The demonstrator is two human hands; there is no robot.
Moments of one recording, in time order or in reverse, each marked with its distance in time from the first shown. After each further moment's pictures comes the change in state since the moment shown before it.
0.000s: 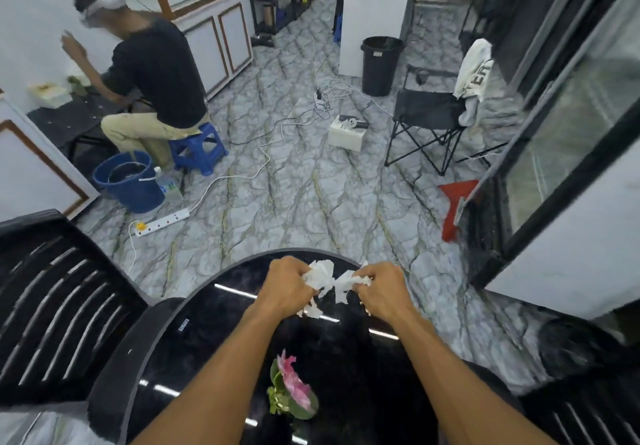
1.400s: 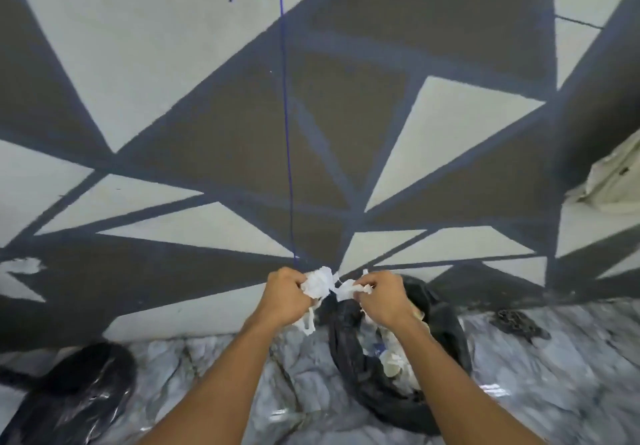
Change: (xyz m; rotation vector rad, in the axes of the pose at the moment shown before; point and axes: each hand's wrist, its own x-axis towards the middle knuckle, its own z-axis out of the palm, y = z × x) left_hand -0.659 0.506 0.757 0.346 -1.314 1.350; right_hand -0.827 0.546 -0.407 0.285 1.343 1.251
